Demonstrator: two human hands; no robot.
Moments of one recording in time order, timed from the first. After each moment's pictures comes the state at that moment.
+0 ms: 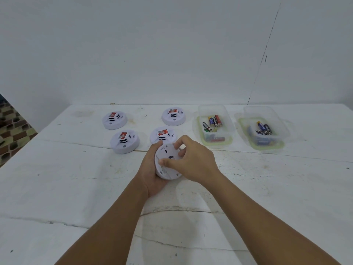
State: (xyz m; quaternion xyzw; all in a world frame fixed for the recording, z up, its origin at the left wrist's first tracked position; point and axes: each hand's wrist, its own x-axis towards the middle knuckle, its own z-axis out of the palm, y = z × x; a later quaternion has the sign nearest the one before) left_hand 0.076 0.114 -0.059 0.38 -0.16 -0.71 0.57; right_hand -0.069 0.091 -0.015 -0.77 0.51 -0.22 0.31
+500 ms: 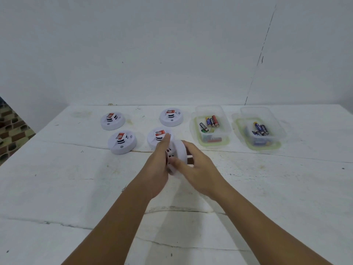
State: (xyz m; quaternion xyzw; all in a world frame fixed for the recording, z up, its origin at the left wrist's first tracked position) left_hand 0.042 0.122 -0.023 0.51 -0.25 -0.59 0.58; right_hand -0.094 0.103 -0.035 -0.69 0.38 -0.34 0.51
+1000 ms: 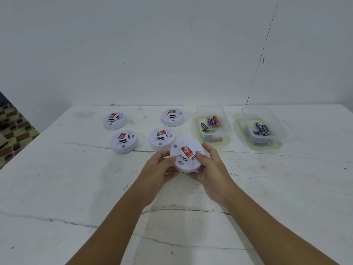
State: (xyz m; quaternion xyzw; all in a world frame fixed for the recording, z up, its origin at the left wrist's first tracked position) left_hand 0.058 0.143 -0.048 0.56 -0.32 -0.55 0.53; right_hand -0.108 0.089 -0.062 -0.33 0.37 -0.44 0.75
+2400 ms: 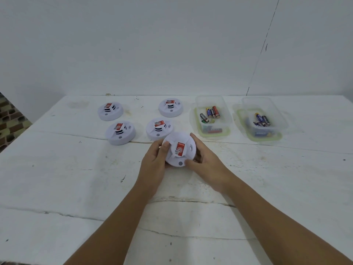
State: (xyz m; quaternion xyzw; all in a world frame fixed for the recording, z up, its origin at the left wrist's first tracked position) left_hand 0.053 0.137 -0.072 0.61 -0.40 -0.39 0.56; right_hand -0.118 0.083 -0.080 -0.65 0.40 -0.29 0.58
